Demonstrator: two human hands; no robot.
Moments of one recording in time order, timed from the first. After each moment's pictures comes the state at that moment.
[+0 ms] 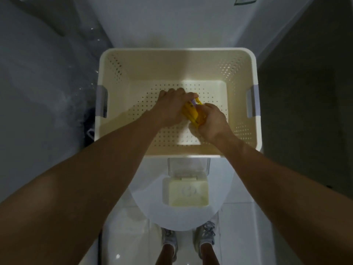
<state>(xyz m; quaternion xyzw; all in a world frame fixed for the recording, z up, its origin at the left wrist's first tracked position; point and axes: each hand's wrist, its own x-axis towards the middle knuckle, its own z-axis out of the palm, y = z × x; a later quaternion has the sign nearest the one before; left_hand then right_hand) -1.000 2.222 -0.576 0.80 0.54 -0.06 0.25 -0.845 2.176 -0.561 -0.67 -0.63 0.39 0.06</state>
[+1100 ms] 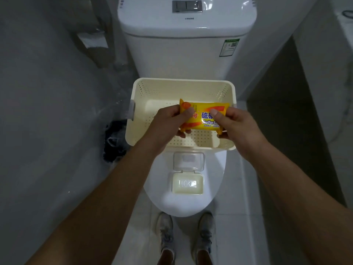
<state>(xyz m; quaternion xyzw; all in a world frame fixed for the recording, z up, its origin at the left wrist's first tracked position) -1.001 2.103 -0.400 0.42 0.57 0.36 0.60 -0.810 2.107 -0.378 -0.62 -0.43 0.57 0.31</state>
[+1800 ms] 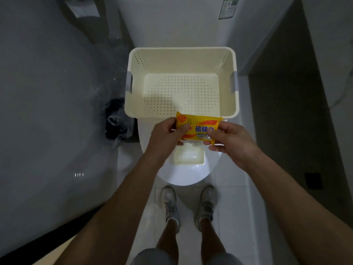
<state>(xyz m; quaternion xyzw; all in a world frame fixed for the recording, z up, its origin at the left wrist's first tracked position) -0.993 2.004 -0.450 0.38 0.64 0.35 0.57 -0.799 2.013 -0.425 -0.61 -0.33 0.67 0.26</state>
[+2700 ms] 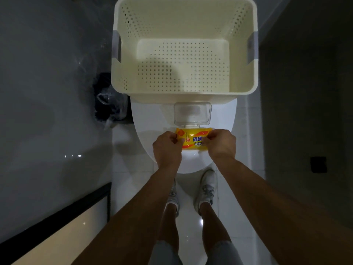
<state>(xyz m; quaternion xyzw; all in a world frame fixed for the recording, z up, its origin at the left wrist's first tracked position) -0.972 1.951 -0.566 0.38 0.83 0.18 0.37 -0.834 1.980 -0.567 -0.81 -0.43 0.40 0.04</state>
